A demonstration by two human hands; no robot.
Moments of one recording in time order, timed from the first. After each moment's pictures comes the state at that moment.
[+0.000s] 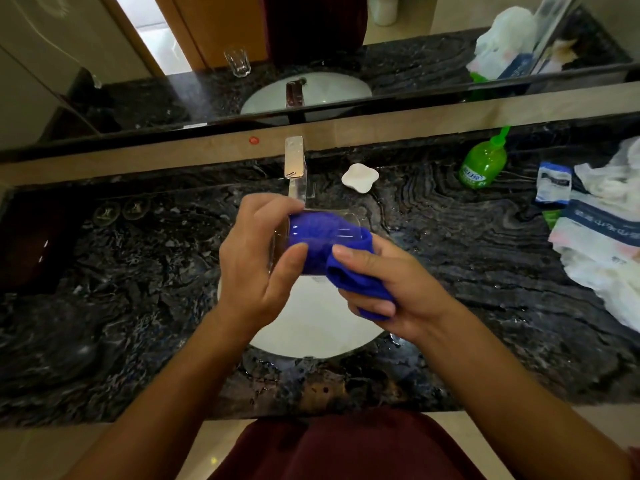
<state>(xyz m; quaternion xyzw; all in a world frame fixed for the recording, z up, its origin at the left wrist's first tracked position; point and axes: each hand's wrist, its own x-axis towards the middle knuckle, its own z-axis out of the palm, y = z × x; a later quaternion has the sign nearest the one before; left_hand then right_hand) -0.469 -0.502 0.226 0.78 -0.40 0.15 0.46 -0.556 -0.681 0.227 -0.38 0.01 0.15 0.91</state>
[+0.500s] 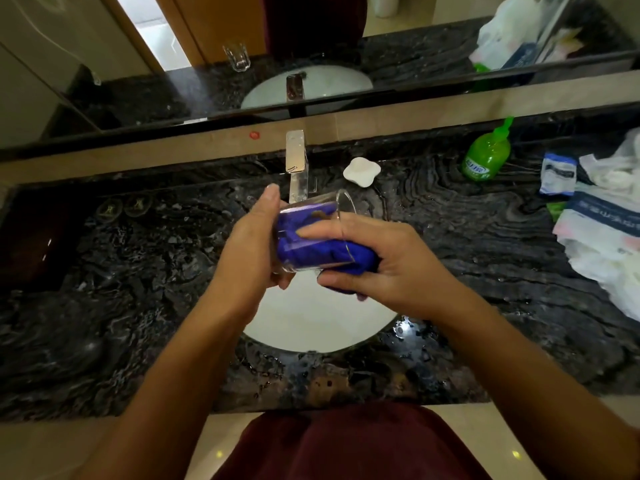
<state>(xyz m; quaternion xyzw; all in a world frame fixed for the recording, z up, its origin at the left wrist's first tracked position) -0.478 -0.510 0.259 0.75 -0.07 -0.20 0.63 -0.555 -0.696 0.237 -0.81 -0.14 -0.06 0.56</state>
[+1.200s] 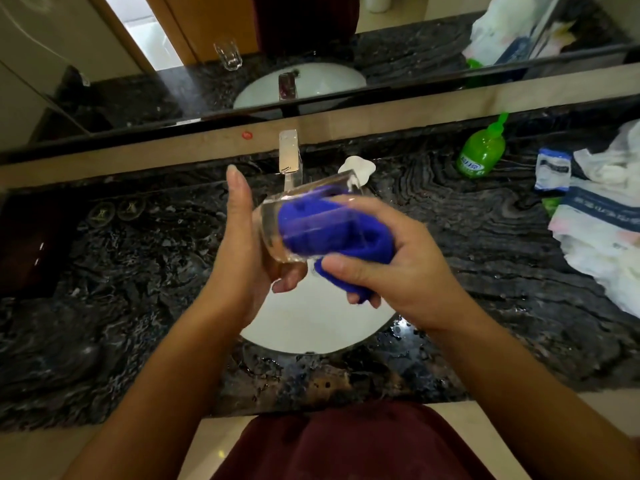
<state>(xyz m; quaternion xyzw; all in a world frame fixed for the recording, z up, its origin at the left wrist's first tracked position) -0.476 -0.517 0.265 0.70 -0.07 -0.28 0.66 -0.566 -0.689 0.246 -0.64 -0.03 -0.04 0.77</state>
